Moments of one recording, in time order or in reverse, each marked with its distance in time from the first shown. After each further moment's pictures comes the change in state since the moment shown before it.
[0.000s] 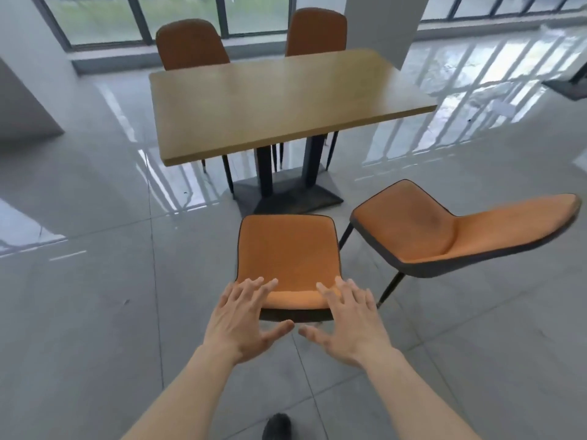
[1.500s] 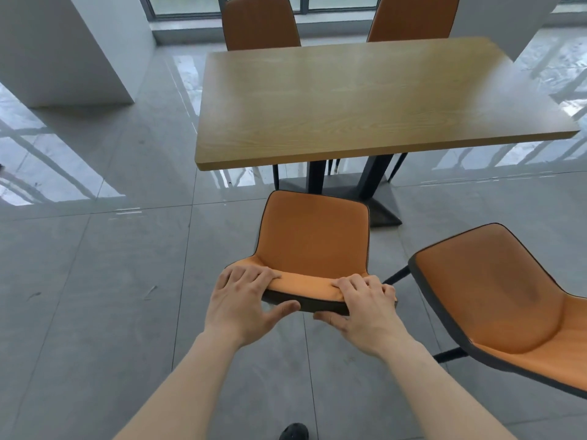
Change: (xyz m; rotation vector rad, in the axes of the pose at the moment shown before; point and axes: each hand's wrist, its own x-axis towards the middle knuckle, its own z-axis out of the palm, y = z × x) left_hand 0.178 -0.070 -0.040 0.010 0.177 -0.268; right_hand 0.241 -0.003 -0.062 -0.048 0.060 -0.268
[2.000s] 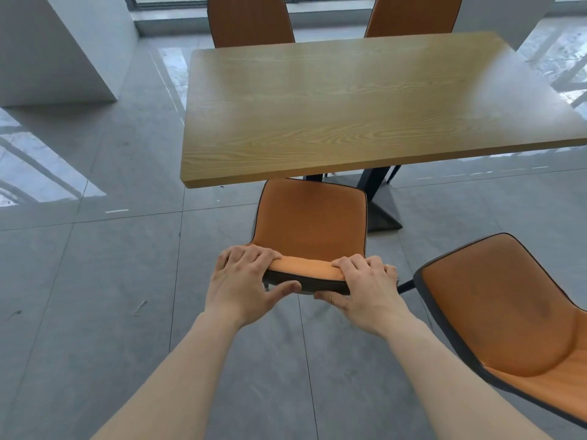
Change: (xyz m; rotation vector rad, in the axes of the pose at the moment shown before) left_hand 0.111 -0.019 -0.017 -0.014 0.043 0.037; right_hand 0.102 0.006 -0.035 -0.030 0.025 0.036
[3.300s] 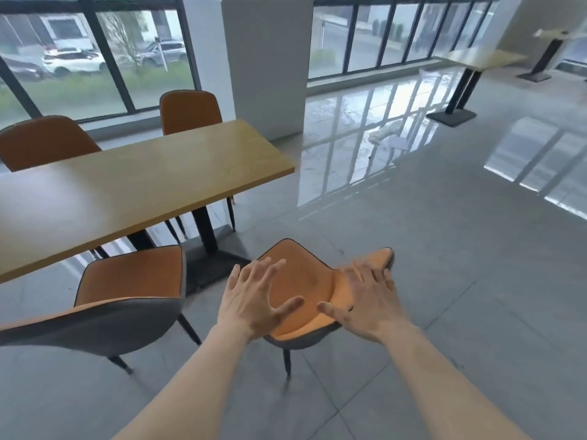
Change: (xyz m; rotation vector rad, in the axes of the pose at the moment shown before) left_hand -0.132 0.569 0.018 -0.047 -0.016 0.493; right_hand -0.422 0.427 -0.130 0.147 0.239 0.421
